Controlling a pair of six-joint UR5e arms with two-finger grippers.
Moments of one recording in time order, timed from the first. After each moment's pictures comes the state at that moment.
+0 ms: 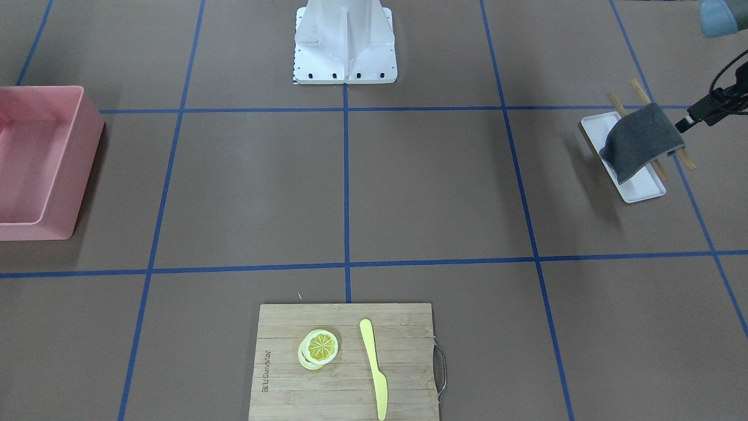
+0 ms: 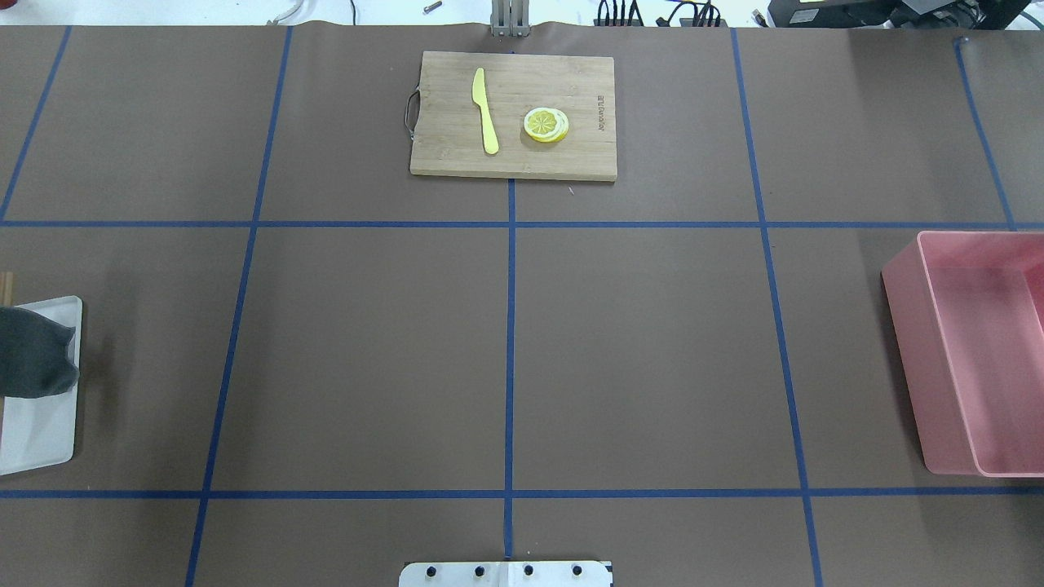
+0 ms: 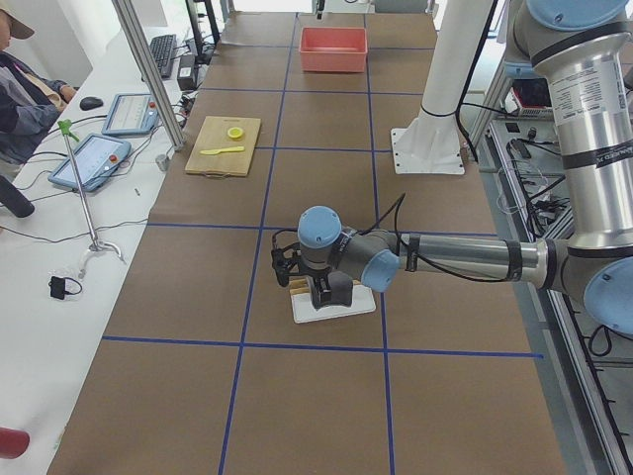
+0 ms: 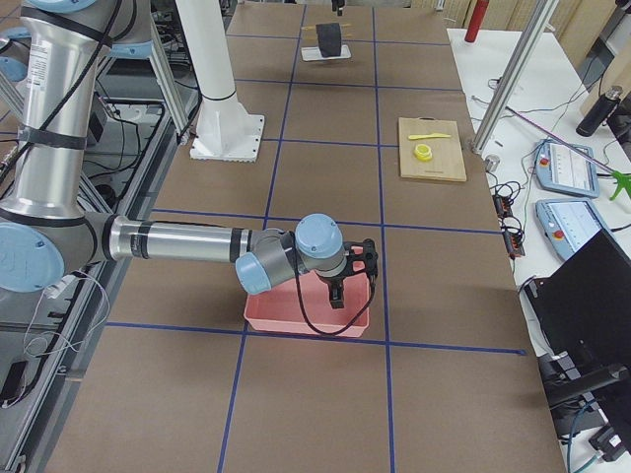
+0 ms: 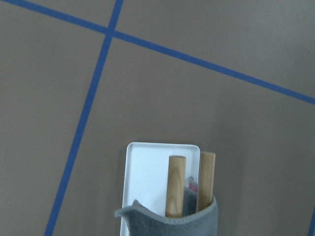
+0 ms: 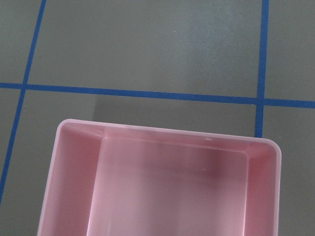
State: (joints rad) left arm -1.28 -1.29 -1.85 -2.02 -2.49 -0.85; right arm 1.45 -1.78 1.72 -1.06 2.49 0.33
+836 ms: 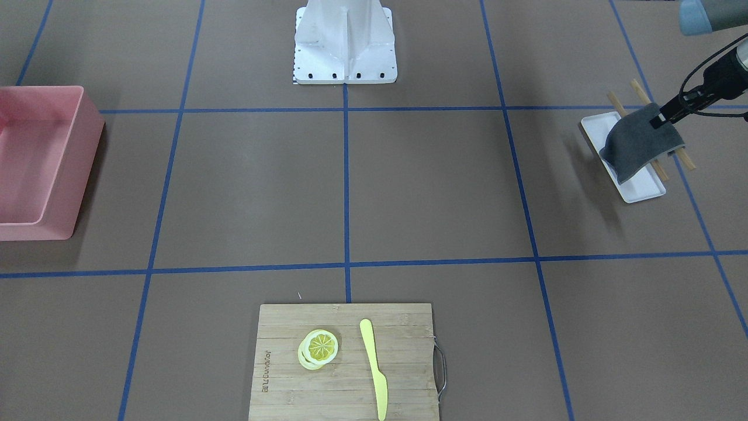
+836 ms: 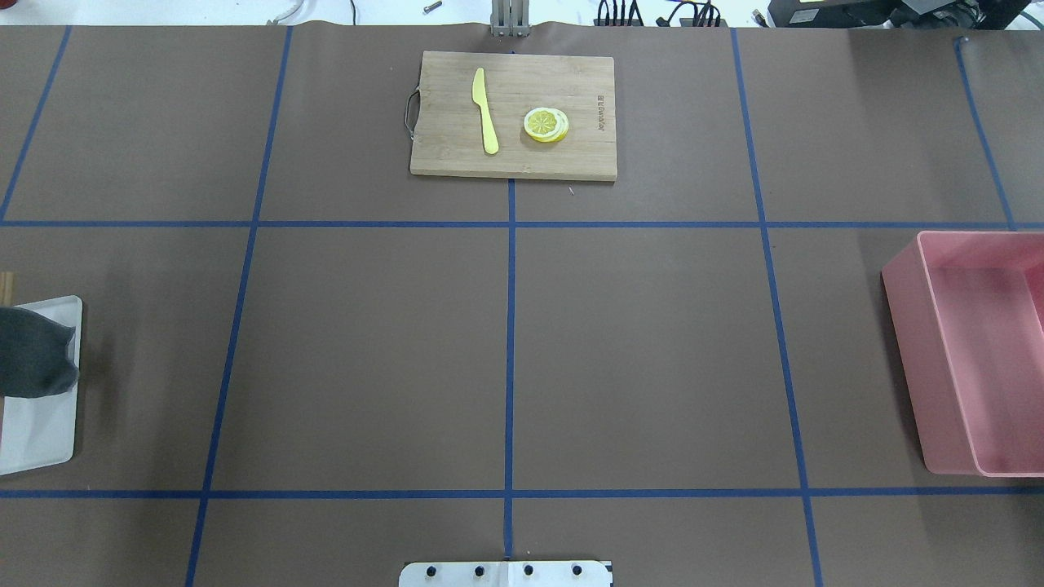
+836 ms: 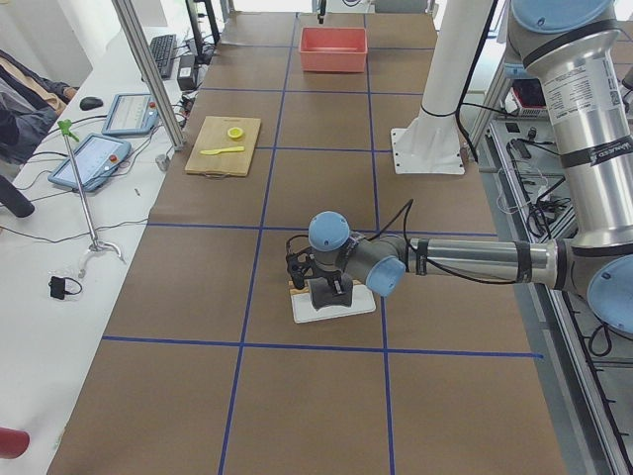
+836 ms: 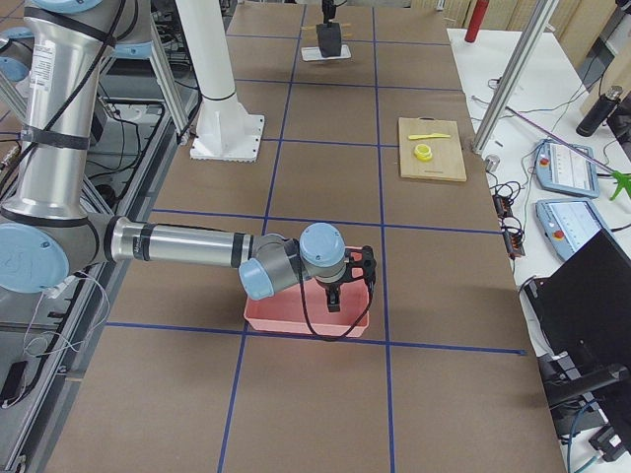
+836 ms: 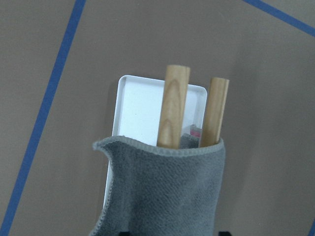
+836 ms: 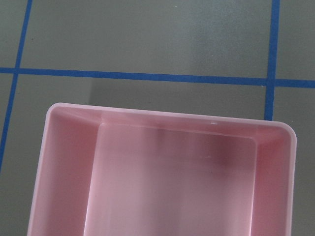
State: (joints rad) left arm -1.20 -1.25 -1.84 -2.08 -2.48 -0.93; right arm 1.42 -1.78 1.69 -1.06 2.51 0.33
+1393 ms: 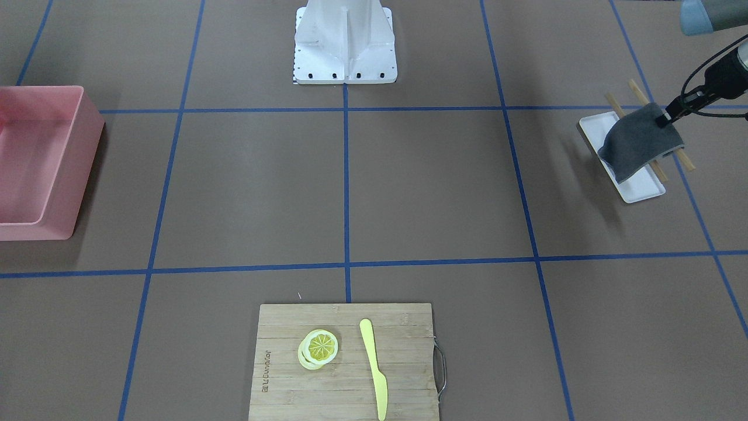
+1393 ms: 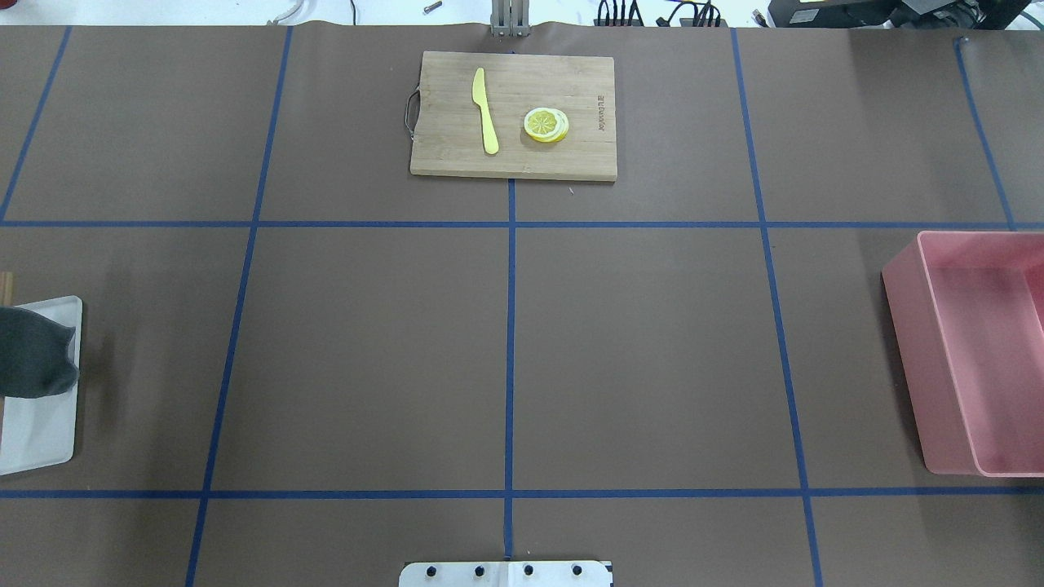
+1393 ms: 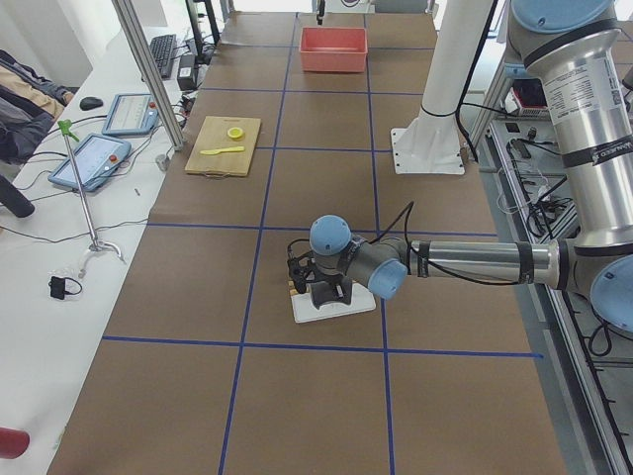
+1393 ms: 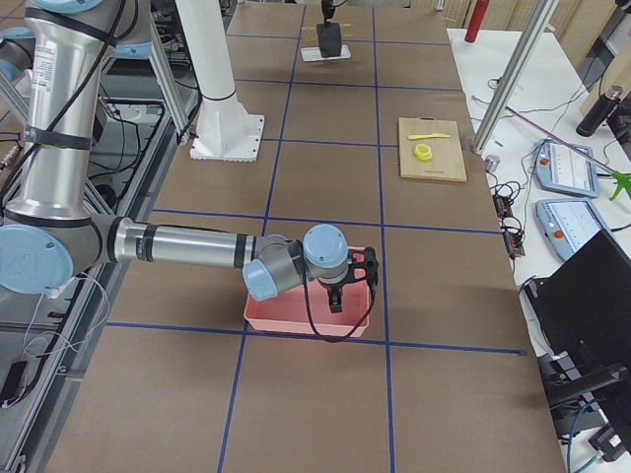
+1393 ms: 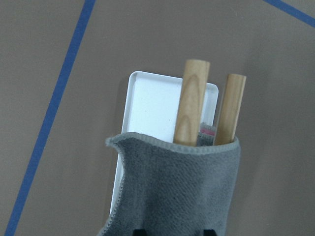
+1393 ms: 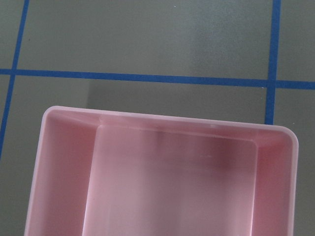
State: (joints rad) left arm -1.21 -1.25 -1.83 -2.08 -2.48 -0.93; right arm 1.42 -1.77 1.67 -1.06 2.51 0.33
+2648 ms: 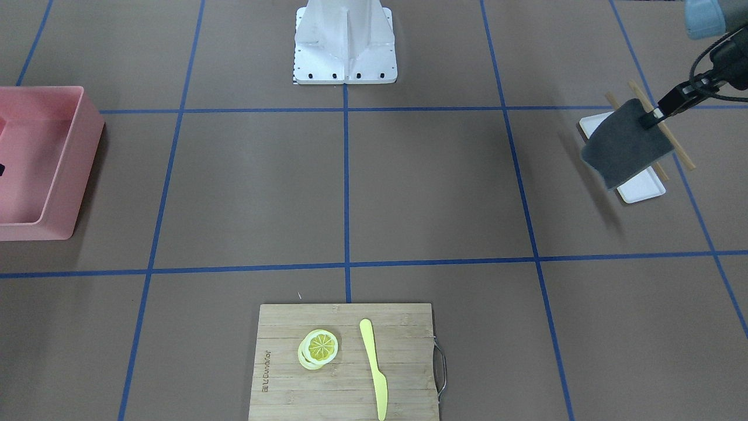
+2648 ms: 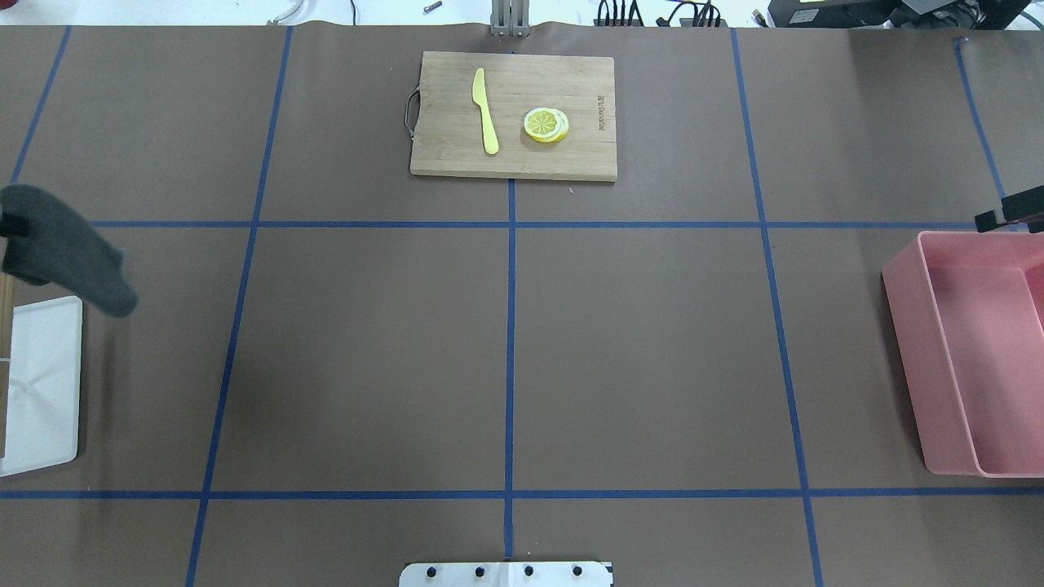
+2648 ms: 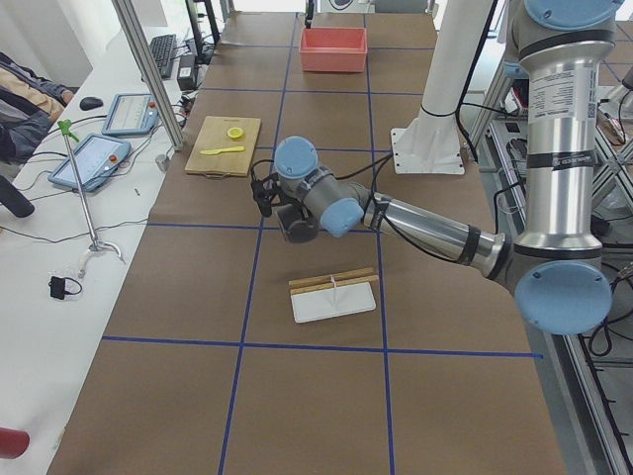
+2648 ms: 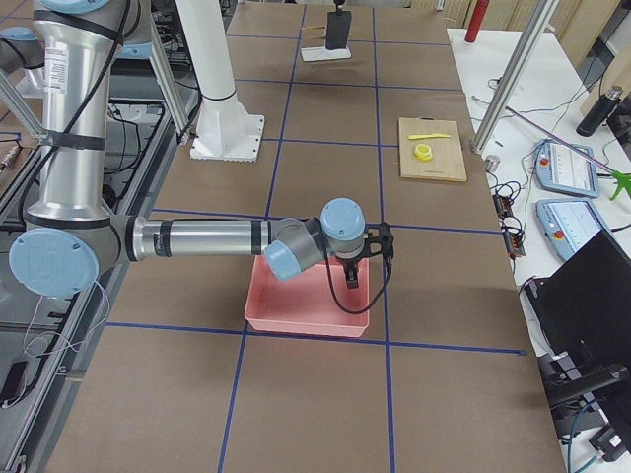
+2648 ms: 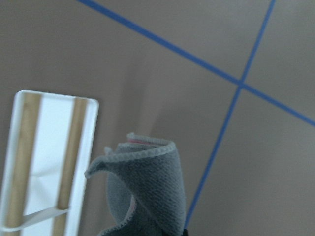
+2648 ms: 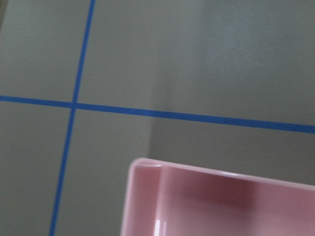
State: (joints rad) left arm -1.25 -1.61 -1.95 -2.04 -2.64 -1.37; right arm 1.27 -1.61 1.79 -1.06 2.50 0.62
